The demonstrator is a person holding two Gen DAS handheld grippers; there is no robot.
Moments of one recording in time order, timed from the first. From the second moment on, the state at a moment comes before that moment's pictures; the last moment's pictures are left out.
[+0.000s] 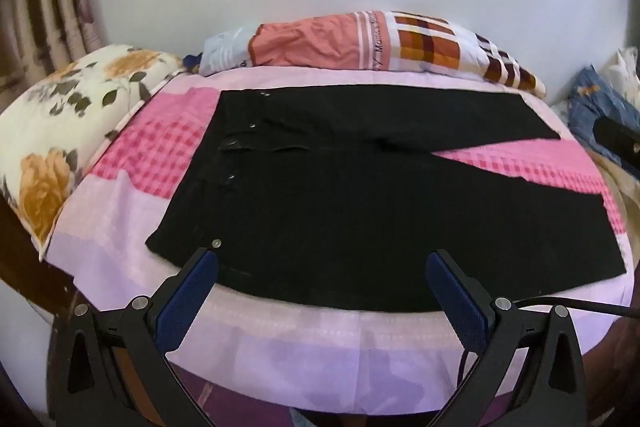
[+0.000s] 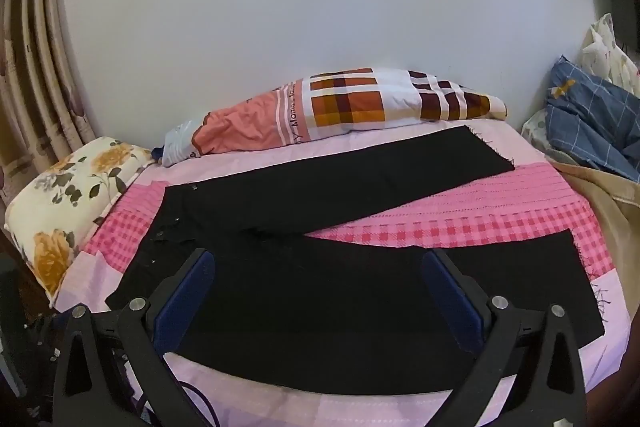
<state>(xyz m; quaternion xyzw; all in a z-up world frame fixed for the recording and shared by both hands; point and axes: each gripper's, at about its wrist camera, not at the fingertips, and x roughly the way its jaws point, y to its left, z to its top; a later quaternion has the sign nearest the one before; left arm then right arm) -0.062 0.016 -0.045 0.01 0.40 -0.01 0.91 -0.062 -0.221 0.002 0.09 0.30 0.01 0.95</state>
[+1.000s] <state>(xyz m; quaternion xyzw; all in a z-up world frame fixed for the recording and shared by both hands) -0.050 0.028 -0.044 0.00 0.40 -0.05 0.91 -0.030 -0.195 -0.005 0.06 0.34 0.01 0.94</state>
